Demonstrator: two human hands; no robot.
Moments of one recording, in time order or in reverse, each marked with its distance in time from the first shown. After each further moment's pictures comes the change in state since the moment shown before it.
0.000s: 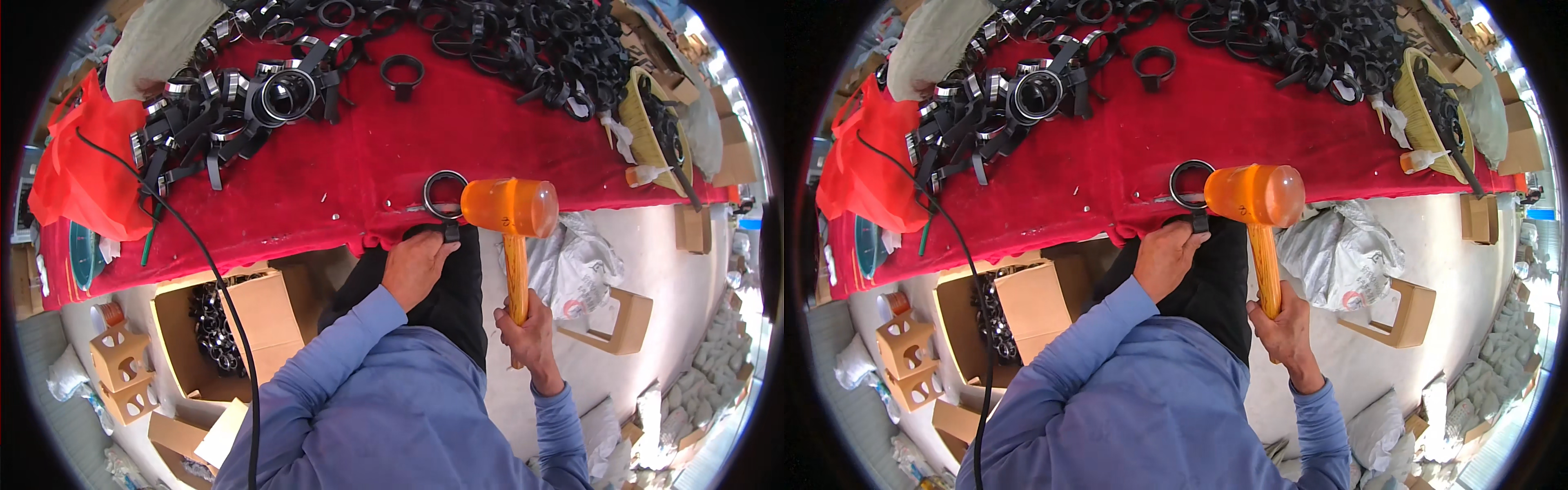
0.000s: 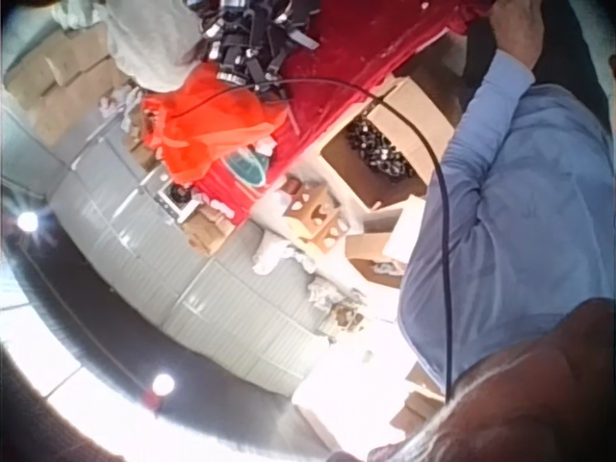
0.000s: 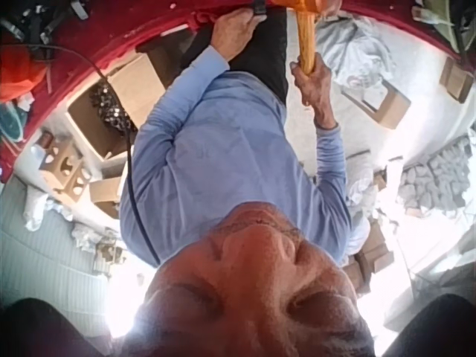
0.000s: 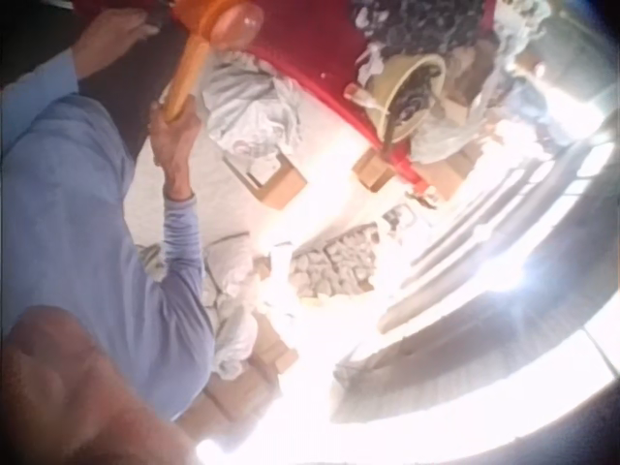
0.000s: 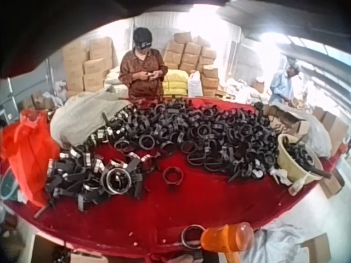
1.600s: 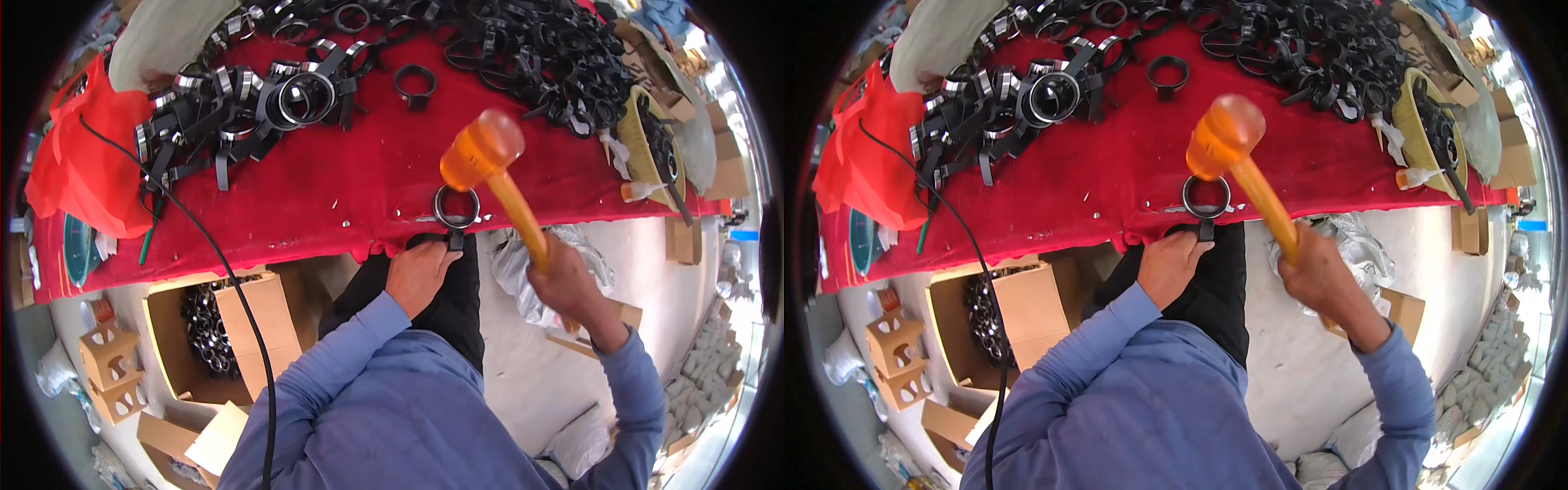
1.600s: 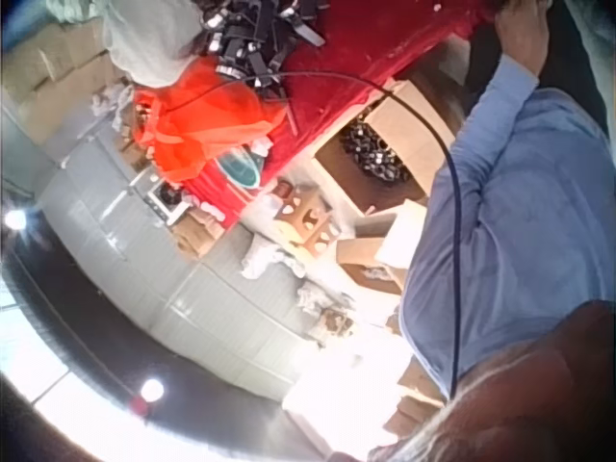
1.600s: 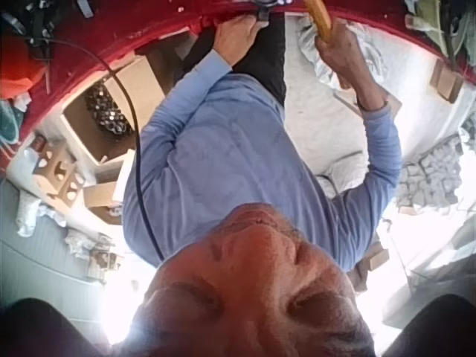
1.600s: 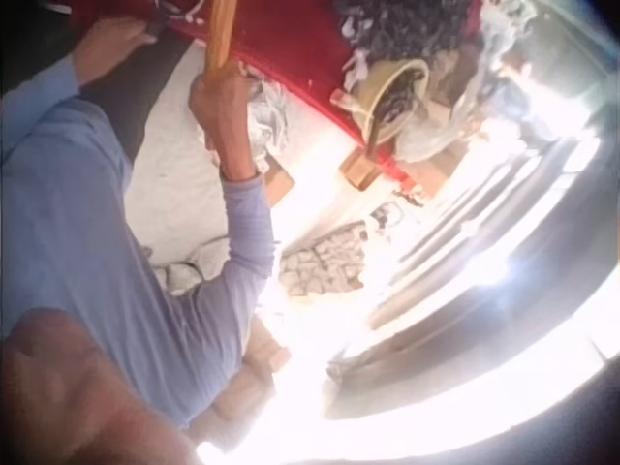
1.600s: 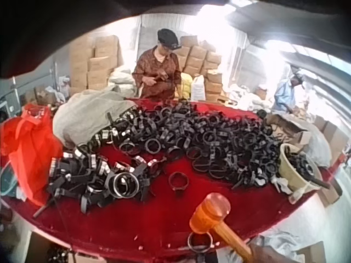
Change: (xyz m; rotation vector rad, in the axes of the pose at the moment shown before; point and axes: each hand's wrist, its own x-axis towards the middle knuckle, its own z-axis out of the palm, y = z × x) left_hand 0.001 -0.001 -0.003 0.052 0.041 0.027; right_hand 0.063 -0.123 -0.048 -0.746 -0.093 -0.340
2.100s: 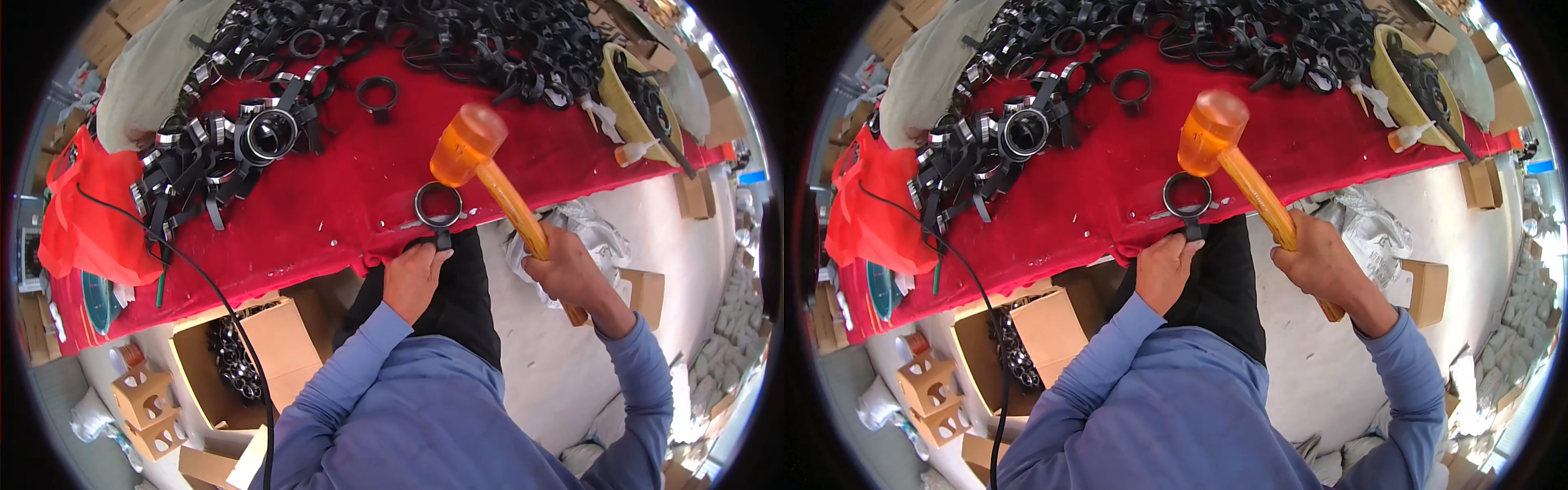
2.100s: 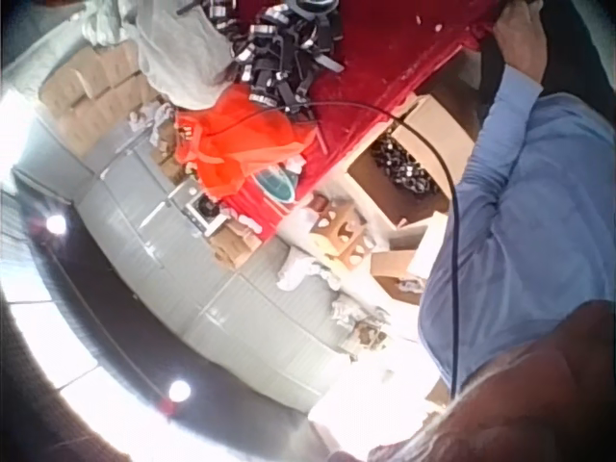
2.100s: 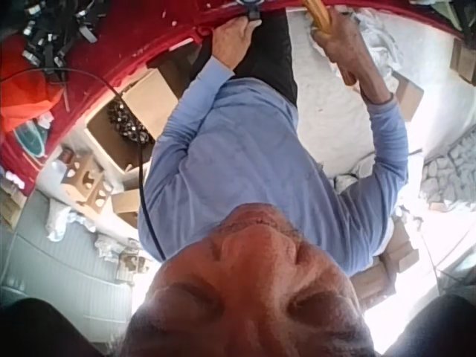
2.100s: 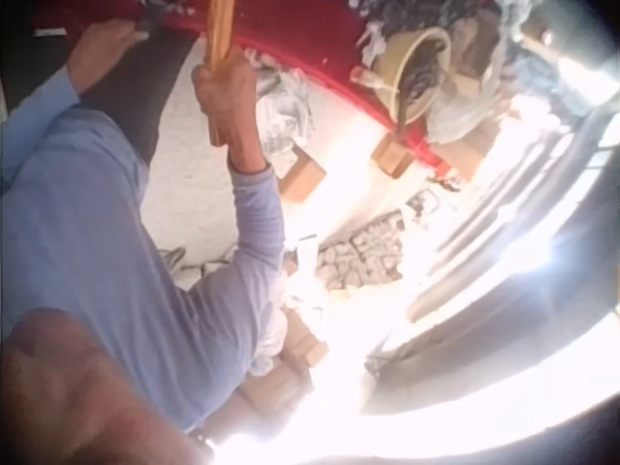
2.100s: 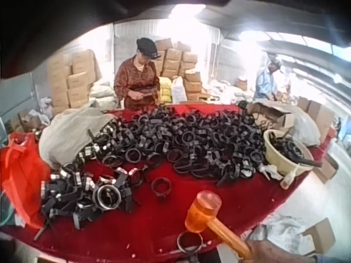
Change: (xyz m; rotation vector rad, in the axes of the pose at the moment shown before) left_hand -0.002 -0.003 -0.002 0.064 -0.036 -0.029; right_hand -0.004 0.008 0.004 0.237 -0.059 0.158
